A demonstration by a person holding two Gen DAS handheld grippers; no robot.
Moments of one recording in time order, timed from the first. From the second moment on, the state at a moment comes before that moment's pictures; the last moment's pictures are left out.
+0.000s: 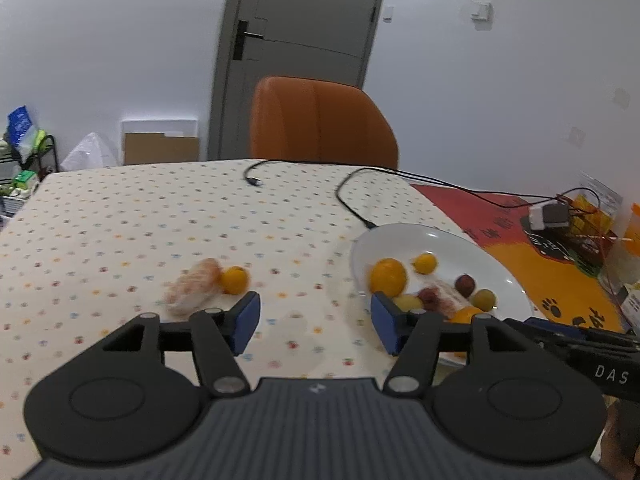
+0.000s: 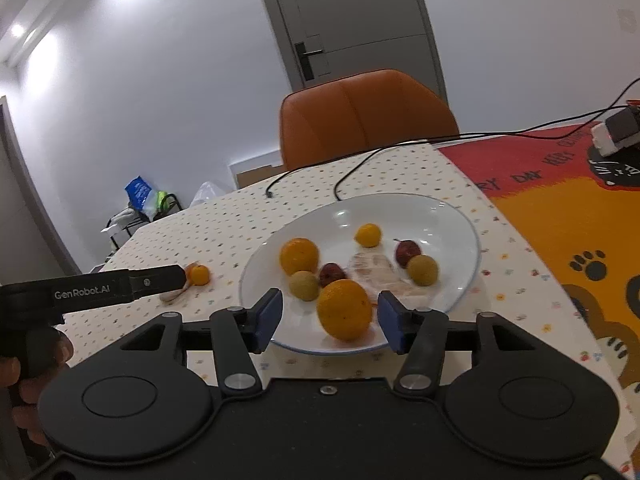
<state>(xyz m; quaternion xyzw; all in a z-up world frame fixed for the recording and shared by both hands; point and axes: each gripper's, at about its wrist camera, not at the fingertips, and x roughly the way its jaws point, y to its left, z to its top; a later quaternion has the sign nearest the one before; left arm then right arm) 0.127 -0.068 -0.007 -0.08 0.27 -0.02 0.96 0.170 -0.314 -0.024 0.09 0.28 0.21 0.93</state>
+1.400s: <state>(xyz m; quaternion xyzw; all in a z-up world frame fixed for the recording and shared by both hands) 0.084 0.039 -0.005 -0.12 0.25 0.08 0.96 0.171 -0.205 -0.010 0.03 0.29 0.30 0.91</state>
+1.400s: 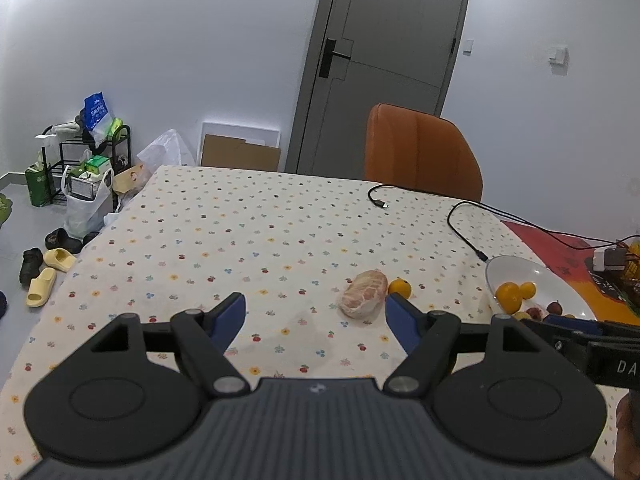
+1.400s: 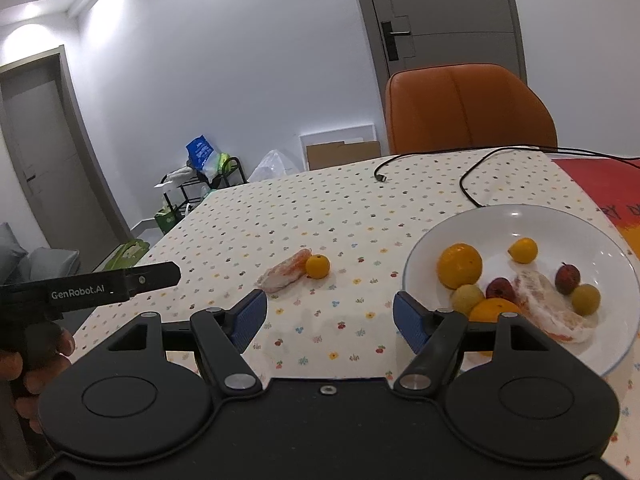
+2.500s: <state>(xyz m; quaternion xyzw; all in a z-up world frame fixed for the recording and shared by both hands) 0.180 0.012 -0.041 -0.09 0.33 0.07 0.94 0.250 -0.195 -0.012 0.03 0.31 0.32 0.89</state>
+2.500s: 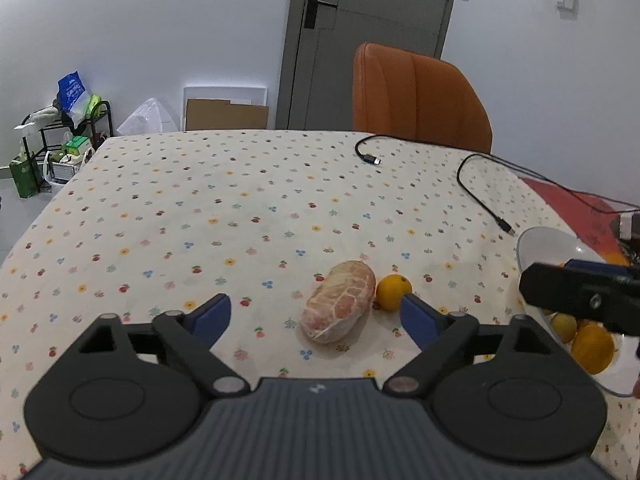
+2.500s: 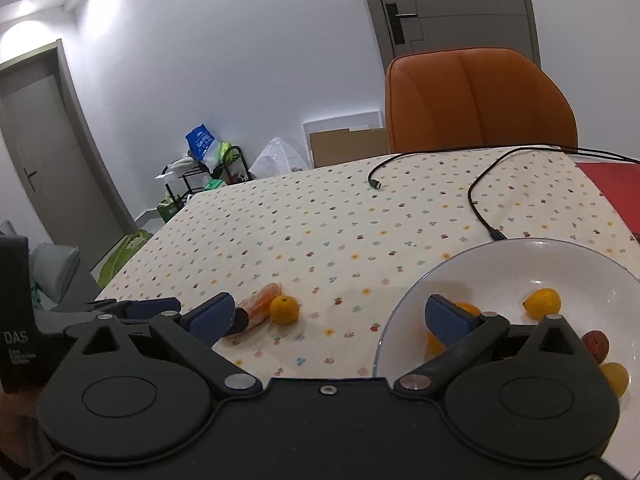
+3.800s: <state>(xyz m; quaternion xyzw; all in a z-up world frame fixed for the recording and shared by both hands) 0.168 0.047 -0.046 -0.13 0.31 0.10 0.94 0.273 -0.141 -0.031 0.00 0.34 0.36 0.87</state>
